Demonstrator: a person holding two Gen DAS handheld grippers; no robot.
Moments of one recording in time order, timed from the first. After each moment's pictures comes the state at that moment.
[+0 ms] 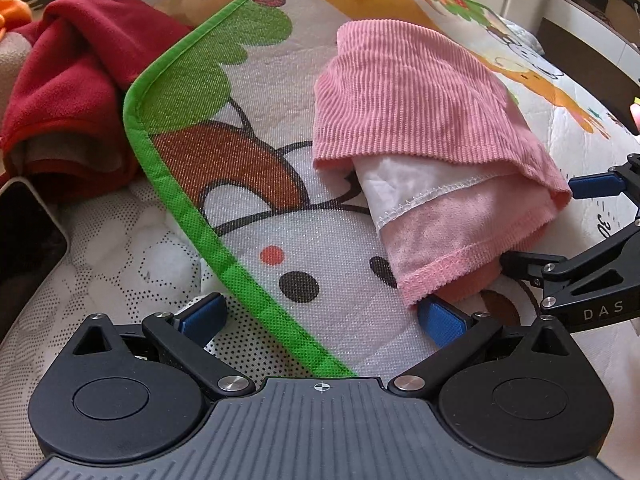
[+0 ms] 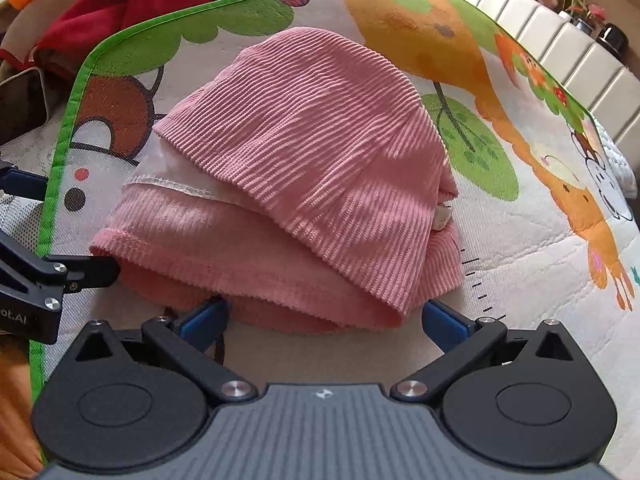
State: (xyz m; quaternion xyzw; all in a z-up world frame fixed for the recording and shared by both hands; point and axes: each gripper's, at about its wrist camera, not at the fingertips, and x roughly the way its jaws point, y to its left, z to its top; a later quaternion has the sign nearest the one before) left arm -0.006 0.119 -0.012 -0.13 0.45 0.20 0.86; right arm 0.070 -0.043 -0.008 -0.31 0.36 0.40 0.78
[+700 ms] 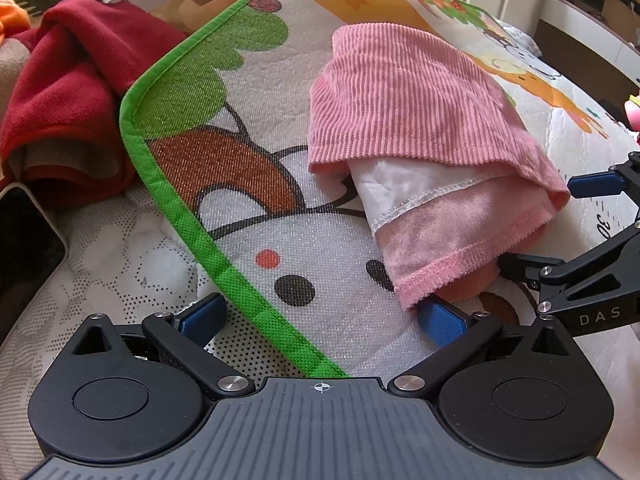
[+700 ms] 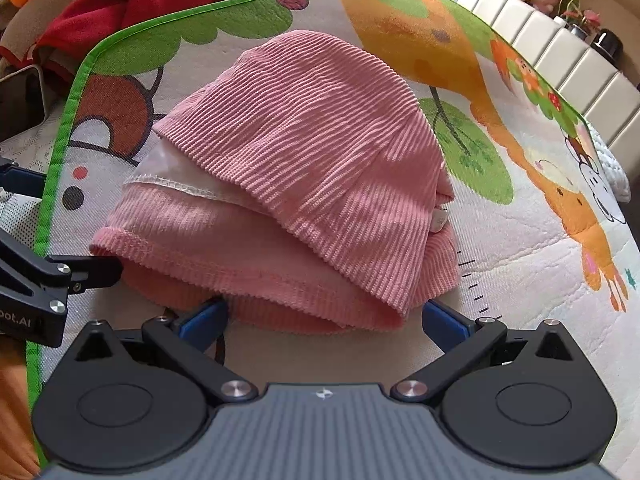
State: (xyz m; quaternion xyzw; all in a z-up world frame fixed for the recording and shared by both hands) left arm -0.007 0.116 -0.015 -0.12 0.43 0.20 0.87; right arm 0.065 -0.045 -0.010 -0.32 0.35 0.40 0.79
